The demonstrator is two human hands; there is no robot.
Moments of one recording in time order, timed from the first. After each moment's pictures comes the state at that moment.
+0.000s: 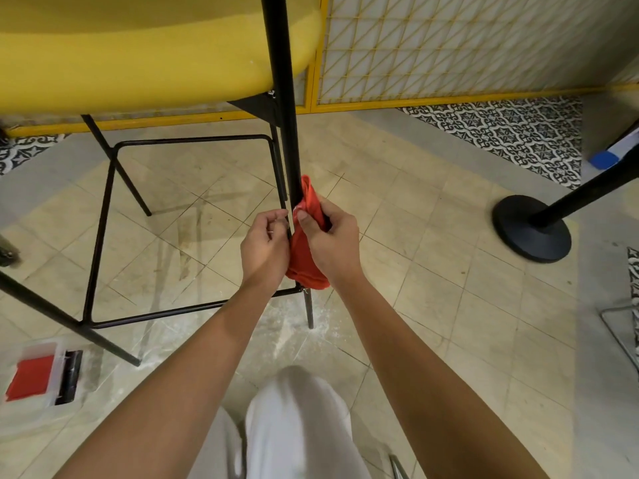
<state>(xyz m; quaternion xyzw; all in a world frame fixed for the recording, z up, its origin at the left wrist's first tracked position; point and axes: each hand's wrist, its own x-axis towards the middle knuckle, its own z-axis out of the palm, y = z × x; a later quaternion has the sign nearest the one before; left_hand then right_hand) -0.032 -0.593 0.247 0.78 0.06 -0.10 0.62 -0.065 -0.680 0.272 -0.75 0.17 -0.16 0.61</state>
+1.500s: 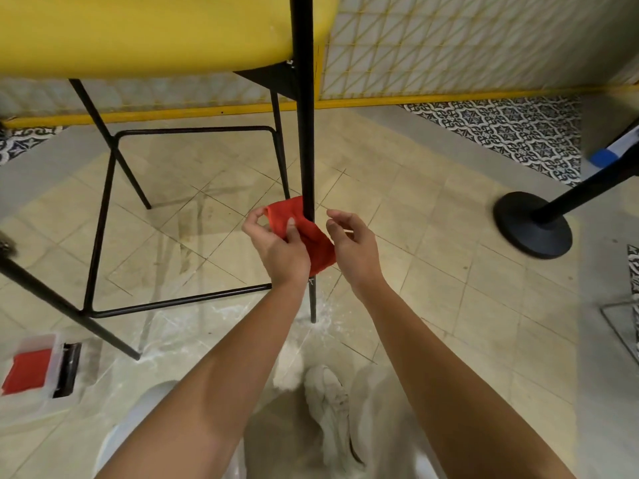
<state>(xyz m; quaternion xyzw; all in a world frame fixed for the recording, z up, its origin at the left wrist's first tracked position) -0.055 -0.611 0.224 0.69 0.16 -0.01 0.71 -0.088 -0.690 0.239 -0.73 0.28 -0.11 0.62</state>
